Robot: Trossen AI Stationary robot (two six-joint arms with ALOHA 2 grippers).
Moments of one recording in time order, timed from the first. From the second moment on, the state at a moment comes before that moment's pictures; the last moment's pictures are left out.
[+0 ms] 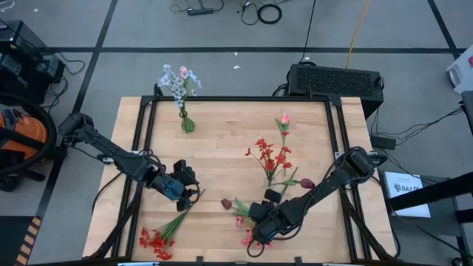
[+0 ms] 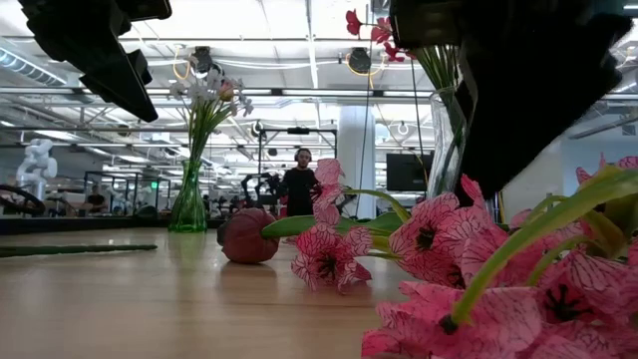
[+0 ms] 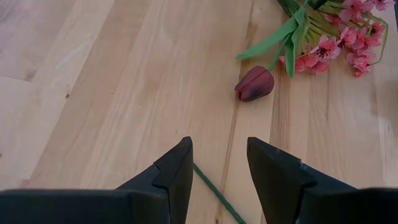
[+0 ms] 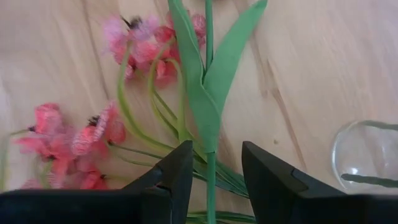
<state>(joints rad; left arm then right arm) -0.51 1.20 0.76 -0.48 -0.32 -0.65 0.58 2.01 1.41 -0.68 0.34 0.88</state>
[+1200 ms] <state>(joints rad) -0.51 1.20 0.76 -0.48 -0.33 -0.65 0.59 2.01 1.41 -0.67 0.29 1.02</state>
